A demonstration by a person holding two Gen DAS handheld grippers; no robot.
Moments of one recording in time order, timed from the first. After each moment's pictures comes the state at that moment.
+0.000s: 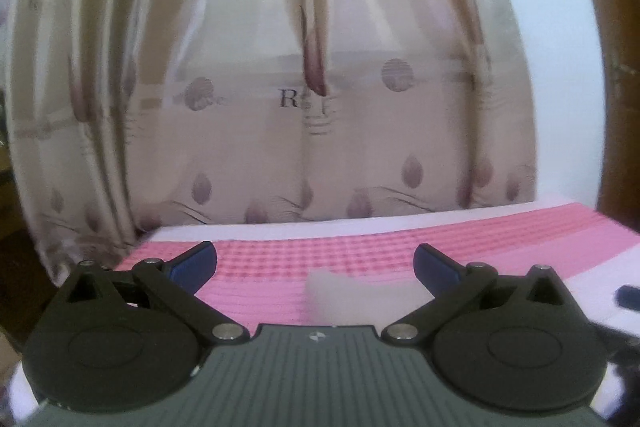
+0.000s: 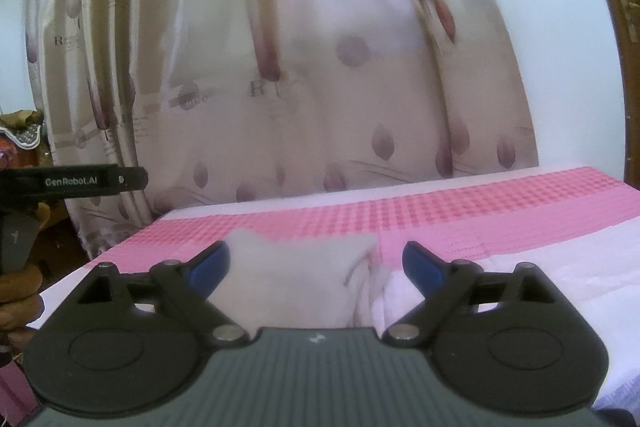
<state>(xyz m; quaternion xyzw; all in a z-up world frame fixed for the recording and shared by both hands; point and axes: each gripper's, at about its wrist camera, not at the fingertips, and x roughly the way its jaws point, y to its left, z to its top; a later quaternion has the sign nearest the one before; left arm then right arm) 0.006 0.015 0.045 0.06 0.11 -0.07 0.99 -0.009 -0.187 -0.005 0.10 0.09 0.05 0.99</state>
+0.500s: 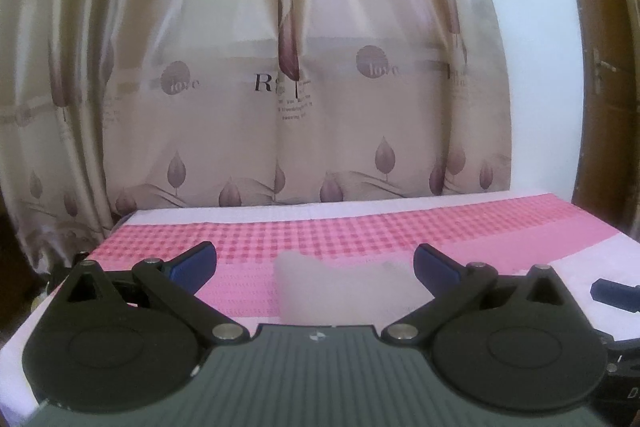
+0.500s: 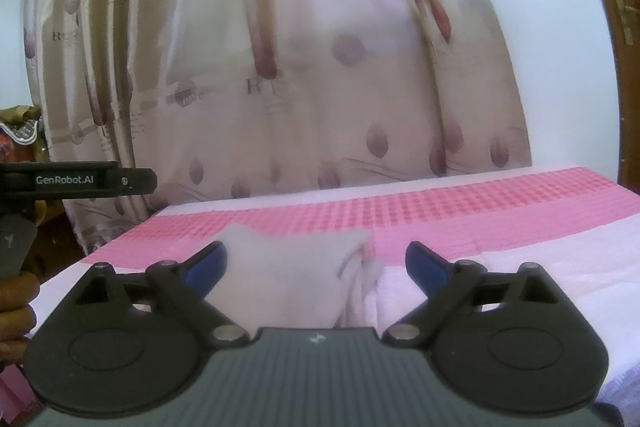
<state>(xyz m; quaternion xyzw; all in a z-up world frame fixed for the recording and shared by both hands) -0.005 0.003 0.037 0.05 0.13 -0.09 0.99 -0.018 -0.188 -0.006 0.10 0.10 0.04 0.99</state>
